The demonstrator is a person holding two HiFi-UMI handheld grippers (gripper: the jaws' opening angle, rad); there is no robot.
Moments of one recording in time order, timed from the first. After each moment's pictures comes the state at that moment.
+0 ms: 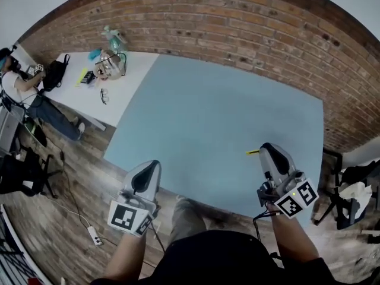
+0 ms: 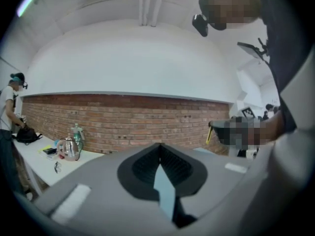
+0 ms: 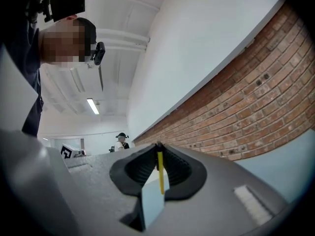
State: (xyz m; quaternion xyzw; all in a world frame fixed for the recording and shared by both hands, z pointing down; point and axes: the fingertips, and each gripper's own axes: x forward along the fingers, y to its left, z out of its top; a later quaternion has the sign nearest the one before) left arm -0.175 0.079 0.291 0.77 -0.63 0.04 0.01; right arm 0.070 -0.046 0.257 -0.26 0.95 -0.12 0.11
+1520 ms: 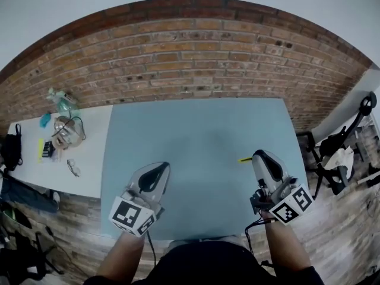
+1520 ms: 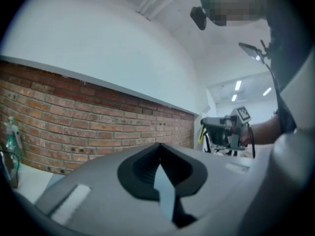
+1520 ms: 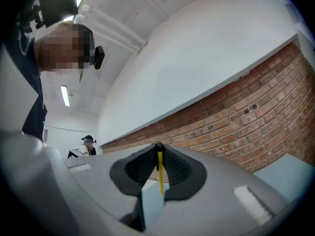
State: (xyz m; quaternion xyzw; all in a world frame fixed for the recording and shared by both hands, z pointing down) left arm -0.192 -0.103 0.258 0.92 -0.40 0.01 0.01; right arm 0.033 -0.101 0.195 -0.43 0.89 -0.06 0.14
